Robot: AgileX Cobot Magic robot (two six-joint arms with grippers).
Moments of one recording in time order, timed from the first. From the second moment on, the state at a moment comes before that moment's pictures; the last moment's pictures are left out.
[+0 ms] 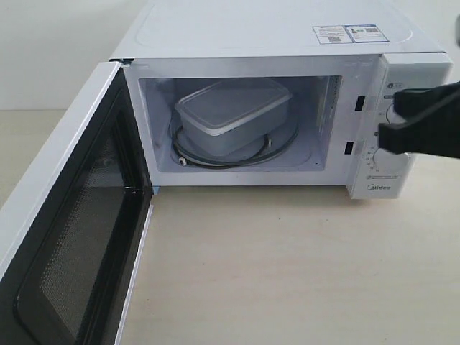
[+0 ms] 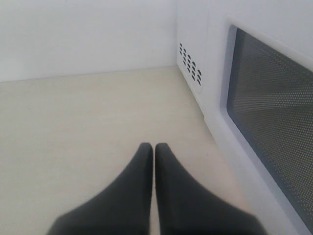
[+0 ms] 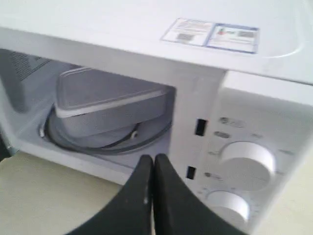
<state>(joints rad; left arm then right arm) 0.00 0.00 0.00 0.02 0.29 0.03 0.28 0.99 -0.52 0.41 -0.09 -0.39</state>
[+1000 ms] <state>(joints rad) 0.00 0.00 0.00 0.02 0.29 0.03 -0.02 0.10 -0.01 0.41 0.03 -0.41</state>
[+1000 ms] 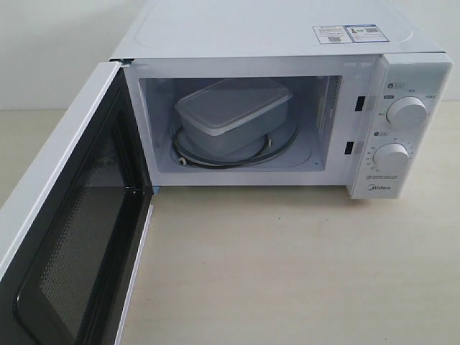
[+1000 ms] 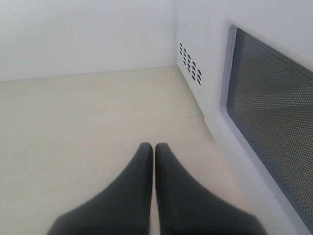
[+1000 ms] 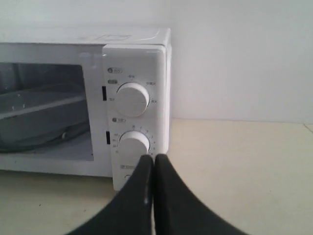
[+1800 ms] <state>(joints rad) 0.00 0.00 0.00 0.02 0.29 0.03 -0.02 0.00 0.00 0.04 0.32 -0.03</state>
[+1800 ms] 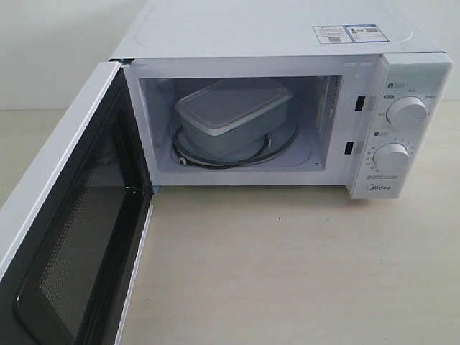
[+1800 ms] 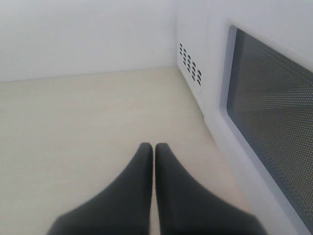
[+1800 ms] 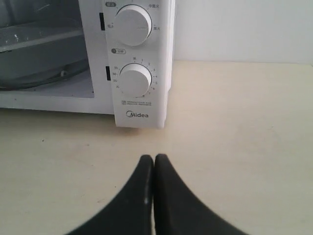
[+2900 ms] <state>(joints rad) 0.00 0.00 0.00 0.02 0.29 0.03 -0.02 0.00 0.00 0.03 0.33 0.00</state>
